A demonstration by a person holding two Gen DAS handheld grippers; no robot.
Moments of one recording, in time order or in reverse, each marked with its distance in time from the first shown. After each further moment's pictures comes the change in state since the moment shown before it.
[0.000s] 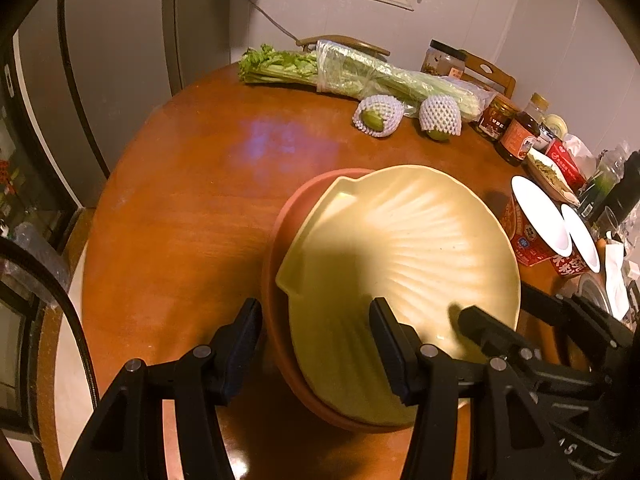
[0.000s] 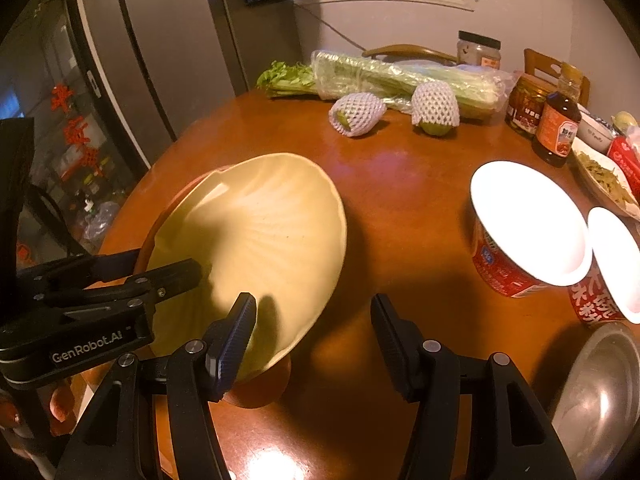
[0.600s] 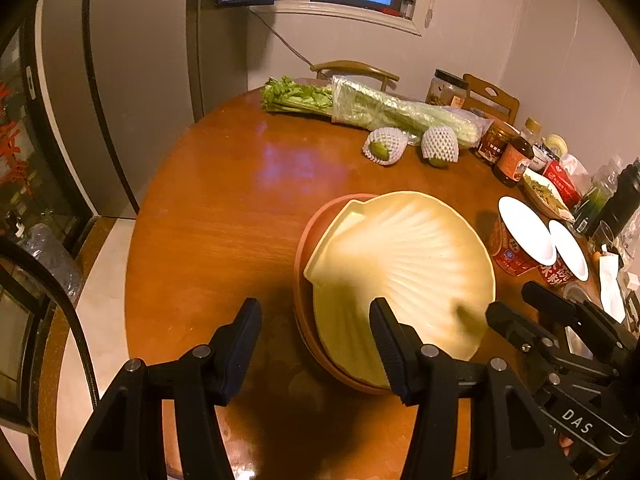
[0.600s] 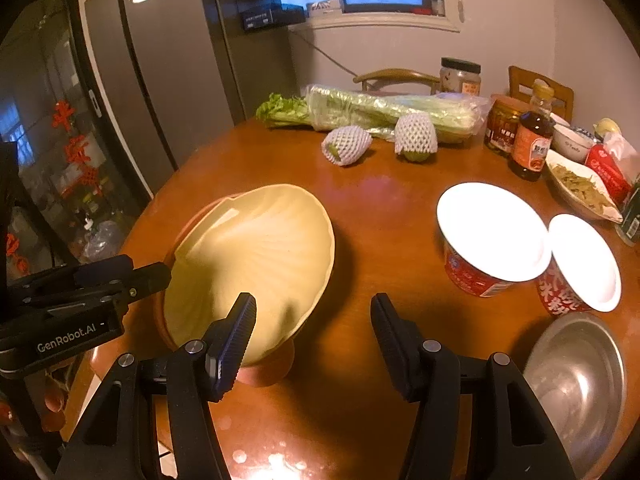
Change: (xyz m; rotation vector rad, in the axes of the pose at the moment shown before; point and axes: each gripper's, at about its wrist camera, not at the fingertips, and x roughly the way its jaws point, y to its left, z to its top) left arm -0.047 0.005 -0.012 -0.033 -0.086 0.037; right arm -0.042 0.003 -0.006 0.013 -0.094 -0.018
